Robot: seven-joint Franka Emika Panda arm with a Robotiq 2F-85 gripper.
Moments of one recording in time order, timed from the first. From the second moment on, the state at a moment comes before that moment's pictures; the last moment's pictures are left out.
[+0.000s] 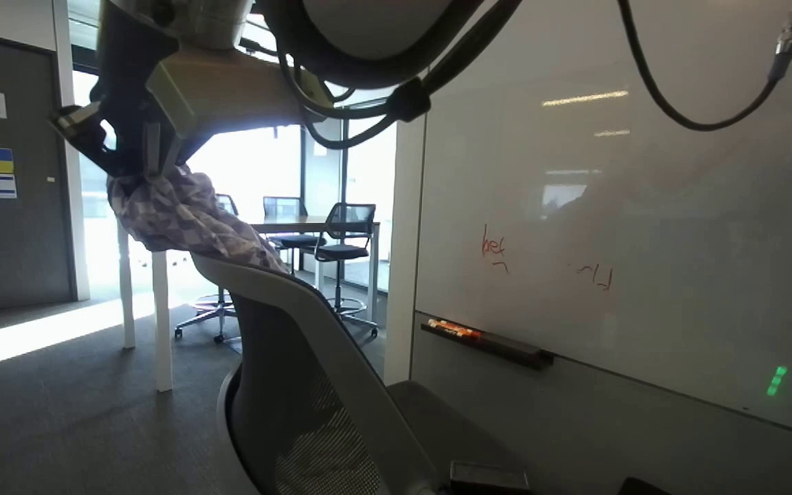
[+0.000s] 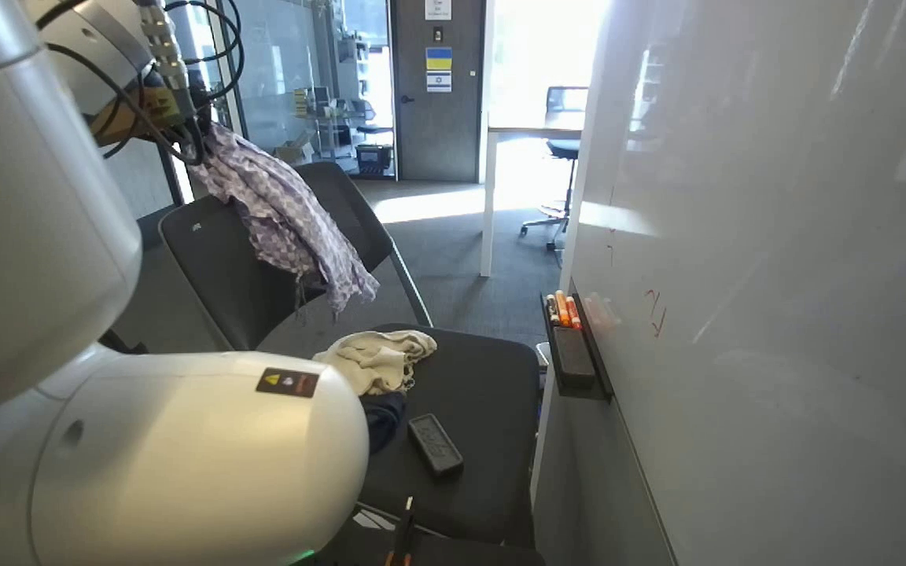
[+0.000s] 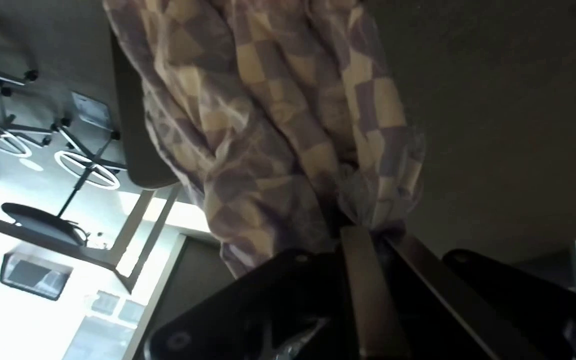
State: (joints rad) arm 0.23 -0.22 0.40 -2.24 -0.69 2.63 0.68
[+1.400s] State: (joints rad) arm 0.35 -0.23 0.32 -2.23 0.03 2.45 0.16
